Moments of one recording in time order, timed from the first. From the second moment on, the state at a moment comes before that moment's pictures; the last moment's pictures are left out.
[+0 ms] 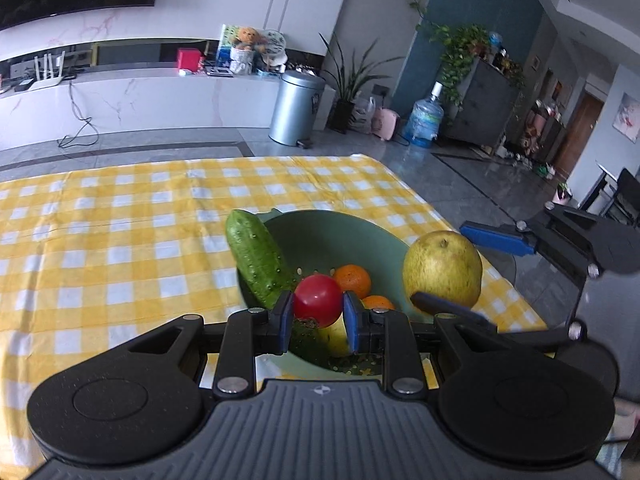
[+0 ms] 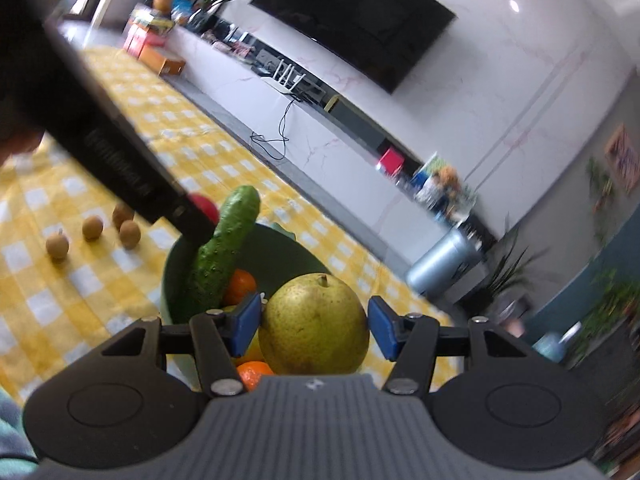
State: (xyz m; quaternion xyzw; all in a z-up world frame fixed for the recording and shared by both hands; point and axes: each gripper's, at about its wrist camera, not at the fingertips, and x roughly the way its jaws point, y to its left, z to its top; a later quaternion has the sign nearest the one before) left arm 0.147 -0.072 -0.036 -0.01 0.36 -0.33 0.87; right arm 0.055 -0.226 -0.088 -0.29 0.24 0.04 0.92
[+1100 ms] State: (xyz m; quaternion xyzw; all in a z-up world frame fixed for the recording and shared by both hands) left arm 0.178 -0.122 -0.050 0.06 0.39 -0.31 0.86; right arm 0.195 -0.310 -0.135 0.20 0.34 0.07 0.92
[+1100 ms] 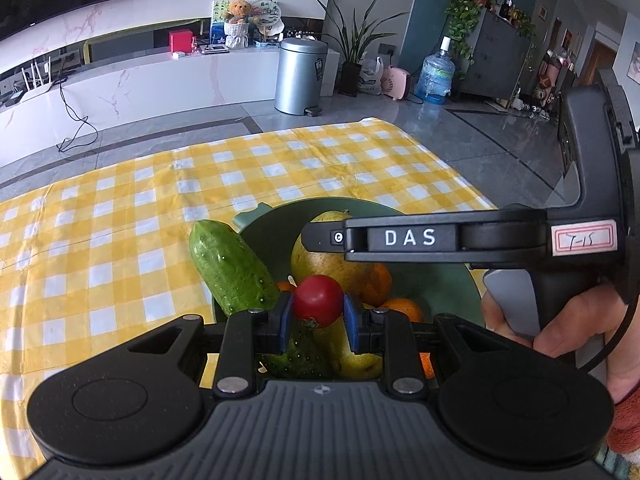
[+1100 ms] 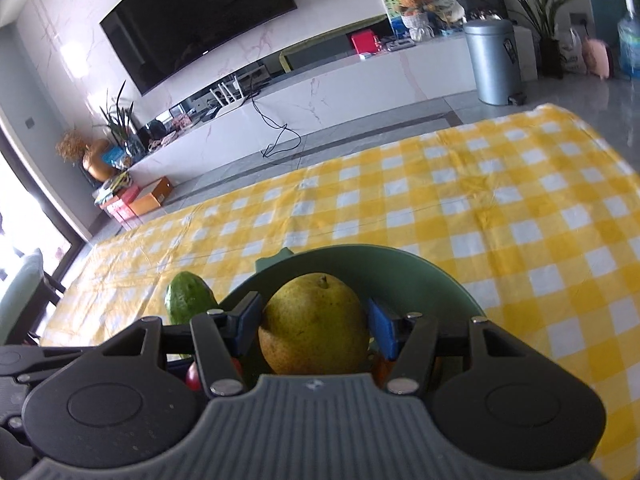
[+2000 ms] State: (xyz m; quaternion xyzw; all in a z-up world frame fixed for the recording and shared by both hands) left arm 0.179 -0.145 -0.052 0.08 0.39 -0.32 0.86; right arm 0.101 -0.349 -0.127 0.31 0.27 0.01 0.91
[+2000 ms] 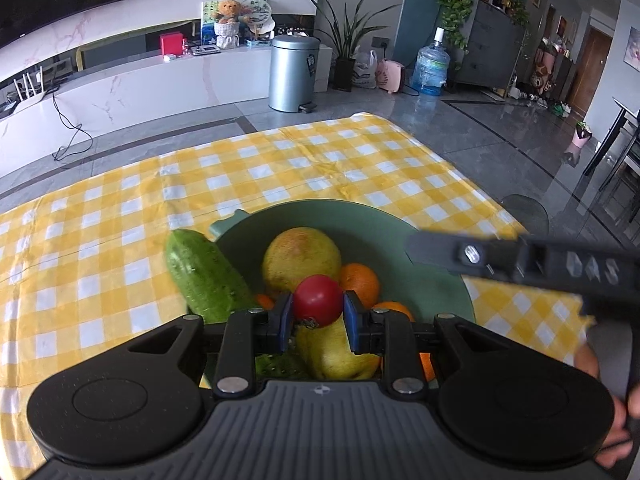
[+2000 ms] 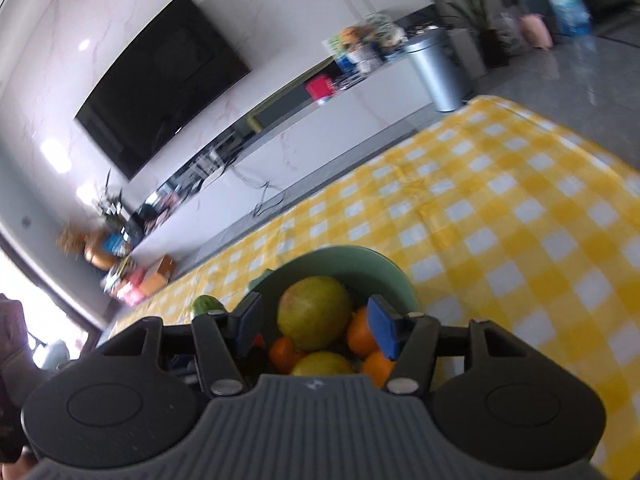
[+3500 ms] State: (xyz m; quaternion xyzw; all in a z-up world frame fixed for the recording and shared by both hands) left arm 0.138 -0.119 -0.032 0.06 0.38 -0.28 0.88; right arm 0.048 -0.323 -0.126 0.28 0.21 0.00 0.94
